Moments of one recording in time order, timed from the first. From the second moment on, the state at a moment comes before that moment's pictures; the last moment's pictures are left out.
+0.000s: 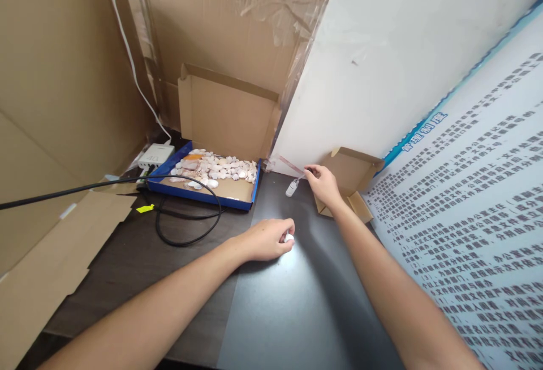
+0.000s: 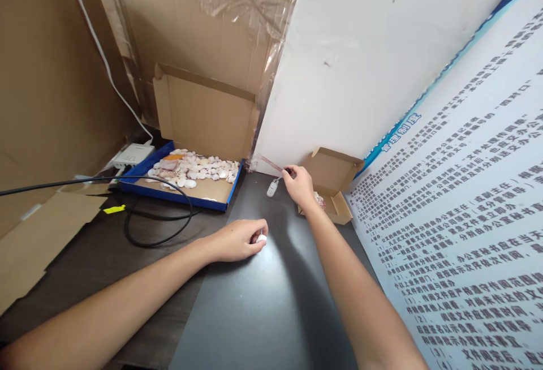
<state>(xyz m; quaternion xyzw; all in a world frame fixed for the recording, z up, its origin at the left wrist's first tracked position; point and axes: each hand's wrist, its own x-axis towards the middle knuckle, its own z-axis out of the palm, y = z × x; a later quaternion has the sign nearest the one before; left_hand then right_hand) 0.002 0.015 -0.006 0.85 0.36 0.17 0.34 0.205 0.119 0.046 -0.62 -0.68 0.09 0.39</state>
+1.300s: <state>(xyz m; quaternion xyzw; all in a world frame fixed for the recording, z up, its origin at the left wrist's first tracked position) 0.008 0.026 -0.006 0.52 0.39 0.26 0.71 0.212 -0.013 -0.009 -0.49 -0.49 0.49 0.52</state>
